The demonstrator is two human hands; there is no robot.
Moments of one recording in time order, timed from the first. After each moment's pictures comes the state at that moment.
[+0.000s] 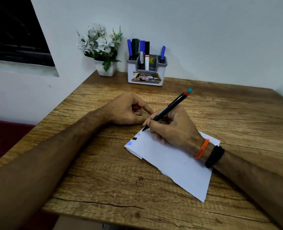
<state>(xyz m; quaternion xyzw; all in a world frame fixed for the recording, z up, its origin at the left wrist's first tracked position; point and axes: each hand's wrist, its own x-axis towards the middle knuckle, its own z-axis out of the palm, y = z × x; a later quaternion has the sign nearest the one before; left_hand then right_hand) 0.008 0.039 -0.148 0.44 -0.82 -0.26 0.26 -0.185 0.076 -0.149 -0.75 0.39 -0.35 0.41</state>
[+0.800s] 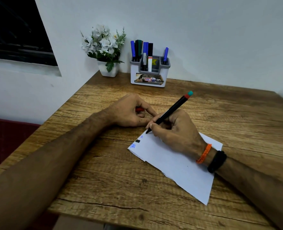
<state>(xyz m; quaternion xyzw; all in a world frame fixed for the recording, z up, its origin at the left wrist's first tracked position) 0.008 0.043 -0.144 0.46 -0.82 -0.25 0.25 -0.185 0.076 -0.154 -0.78 0.40 -0.35 0.33</state>
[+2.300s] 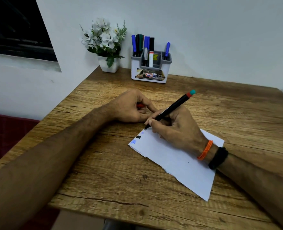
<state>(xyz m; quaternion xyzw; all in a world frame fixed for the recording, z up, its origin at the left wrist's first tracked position) 0.008 0.038 -0.149 0.45 -0.82 -0.26 0.25 -0.185 0.073 -0.159 -0.79 0.38 -0.35 0.33</state>
